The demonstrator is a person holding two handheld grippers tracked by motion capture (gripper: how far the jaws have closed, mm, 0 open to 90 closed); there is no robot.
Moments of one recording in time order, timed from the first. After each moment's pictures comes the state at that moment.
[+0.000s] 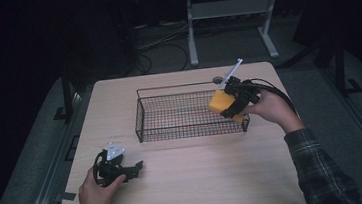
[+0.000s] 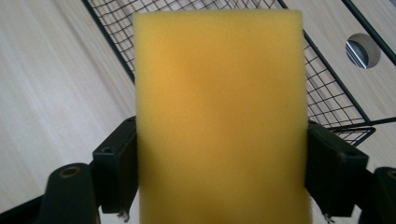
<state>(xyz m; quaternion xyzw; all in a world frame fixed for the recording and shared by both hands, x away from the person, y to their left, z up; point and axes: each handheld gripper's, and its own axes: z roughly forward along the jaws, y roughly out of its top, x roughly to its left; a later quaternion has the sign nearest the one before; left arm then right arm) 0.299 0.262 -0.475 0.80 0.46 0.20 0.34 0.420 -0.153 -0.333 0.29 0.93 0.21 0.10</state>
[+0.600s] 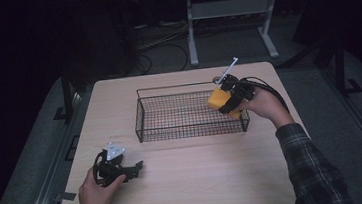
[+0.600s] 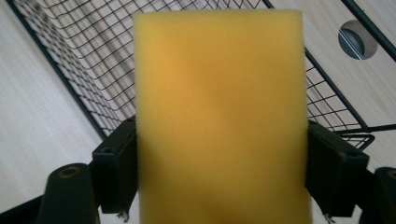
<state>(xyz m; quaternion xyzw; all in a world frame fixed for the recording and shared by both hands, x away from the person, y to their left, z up) 0.299 0.262 -0.475 0.80 0.46 0.20 0.34 0.451 -0.151 -0.355 0.32 0.92 0.20 0.10</state>
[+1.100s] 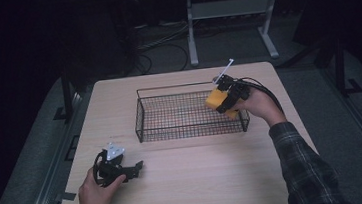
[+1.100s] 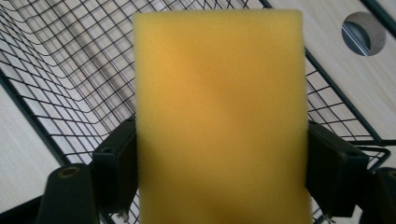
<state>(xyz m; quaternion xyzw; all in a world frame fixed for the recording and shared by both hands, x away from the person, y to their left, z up) 0.299 0.262 -0.475 0.80 0.46 0.20 0.34 0.468 -0.145 -0.373 0.33 0.92 0.19 0.10</state>
